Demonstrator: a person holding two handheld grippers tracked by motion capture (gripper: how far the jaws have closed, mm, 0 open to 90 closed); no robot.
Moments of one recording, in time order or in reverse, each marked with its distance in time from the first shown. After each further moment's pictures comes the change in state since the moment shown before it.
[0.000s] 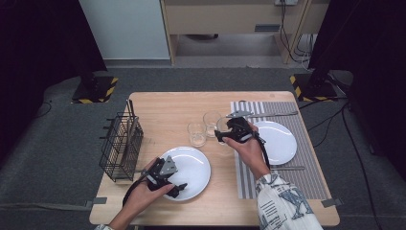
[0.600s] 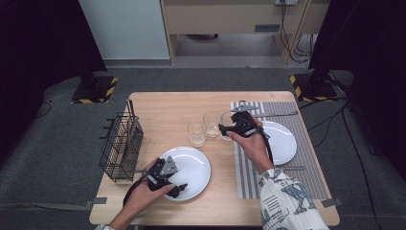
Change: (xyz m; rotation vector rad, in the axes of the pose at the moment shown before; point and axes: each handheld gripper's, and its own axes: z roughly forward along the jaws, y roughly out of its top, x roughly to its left) left arm 0.000 -0.001 0.002 0.005 -0.005 -0.001; right arm -0.017 0.012 -0.007 -0.019 -0.024 0.021
